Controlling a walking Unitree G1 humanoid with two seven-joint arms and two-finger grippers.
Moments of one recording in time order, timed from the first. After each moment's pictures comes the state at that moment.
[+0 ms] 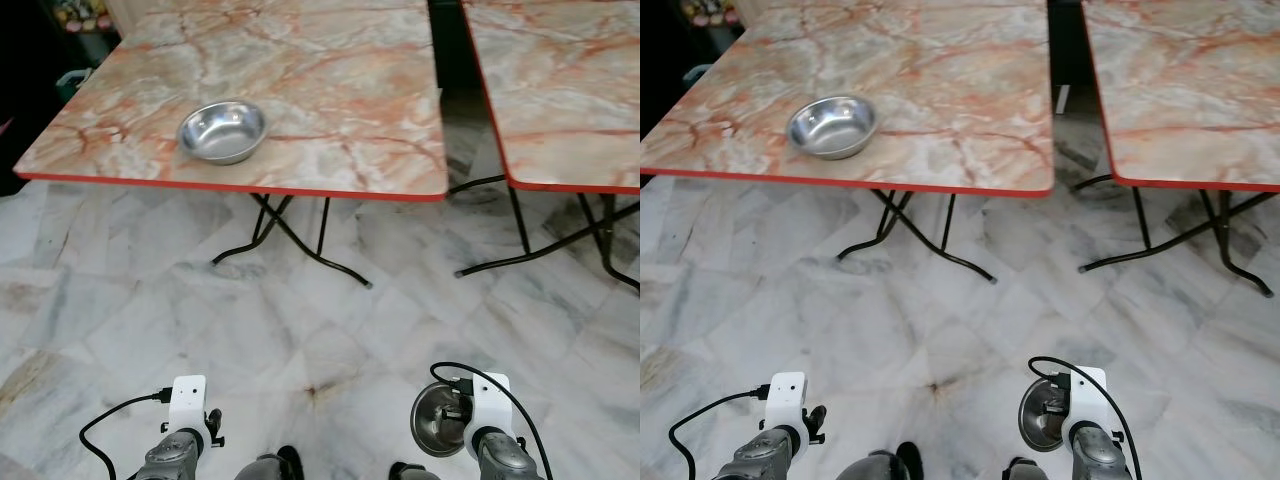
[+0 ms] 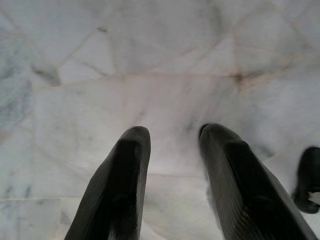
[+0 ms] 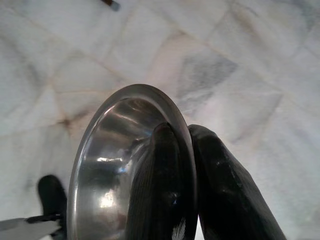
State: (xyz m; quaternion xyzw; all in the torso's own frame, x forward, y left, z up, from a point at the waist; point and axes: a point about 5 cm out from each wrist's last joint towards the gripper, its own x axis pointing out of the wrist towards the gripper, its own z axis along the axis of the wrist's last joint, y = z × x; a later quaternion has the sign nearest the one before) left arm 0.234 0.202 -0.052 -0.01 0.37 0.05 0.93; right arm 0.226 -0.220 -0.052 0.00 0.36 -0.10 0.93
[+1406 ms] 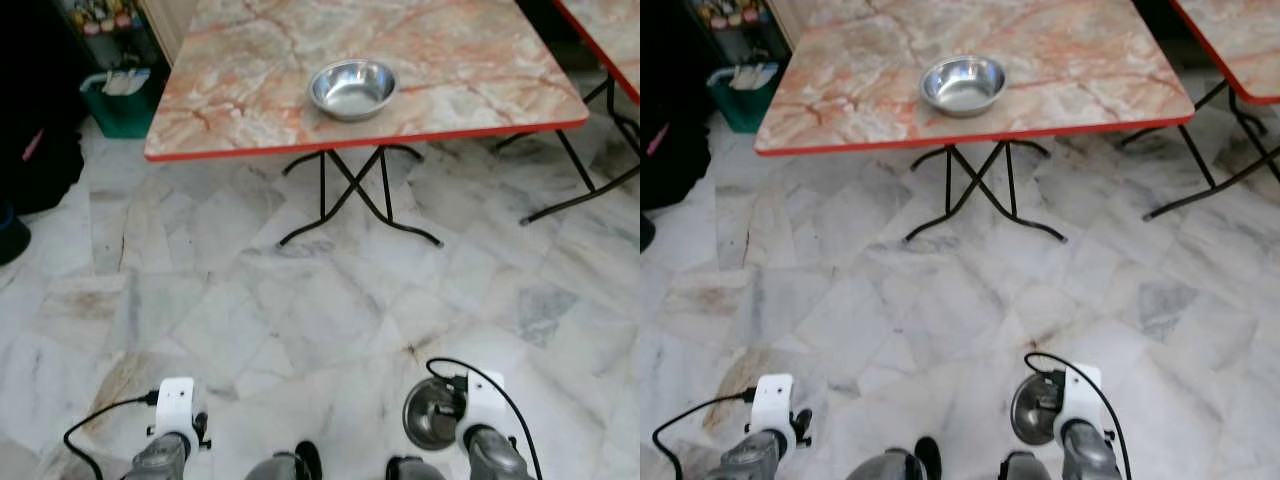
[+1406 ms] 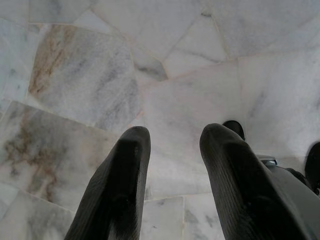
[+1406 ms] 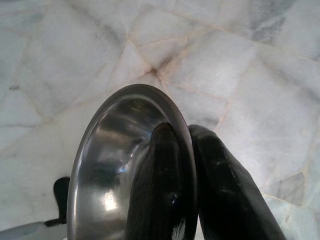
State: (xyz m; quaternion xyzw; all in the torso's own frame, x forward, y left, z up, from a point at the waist) left arm 0.229 0.214 -0.052 0.01 0.37 0.06 0.93; right arm 0.227 -0.219 -0.052 0.01 0.35 -0.12 0.93
